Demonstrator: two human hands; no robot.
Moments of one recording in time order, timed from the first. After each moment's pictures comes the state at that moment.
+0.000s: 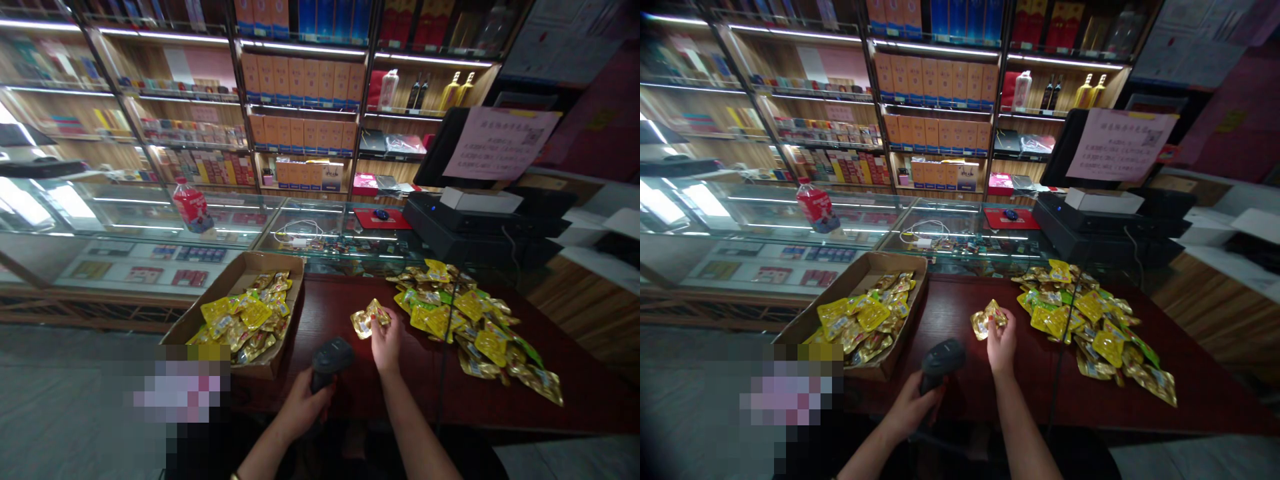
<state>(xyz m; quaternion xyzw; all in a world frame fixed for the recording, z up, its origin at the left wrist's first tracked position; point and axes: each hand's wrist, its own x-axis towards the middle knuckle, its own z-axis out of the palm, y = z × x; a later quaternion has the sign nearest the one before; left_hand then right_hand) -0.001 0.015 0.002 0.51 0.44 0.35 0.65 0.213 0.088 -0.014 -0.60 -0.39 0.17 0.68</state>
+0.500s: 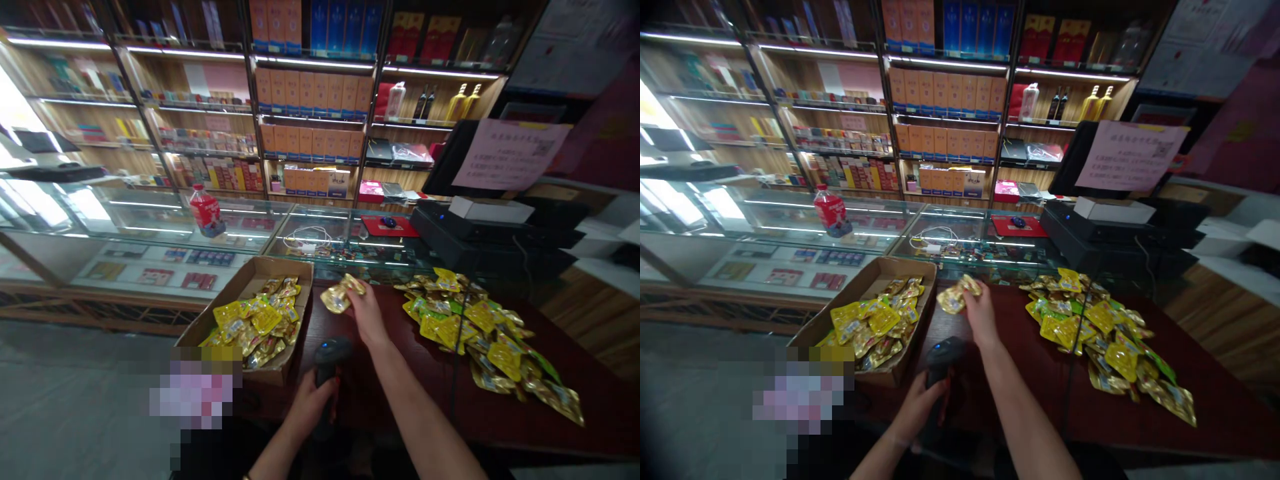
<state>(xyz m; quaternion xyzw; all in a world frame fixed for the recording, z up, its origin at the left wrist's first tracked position) -0.001 0.020 0.013 0.40 0.47 0.40 0.67 0.143 0.147 0.073 -0.48 -0.35 0.46 0.66</state>
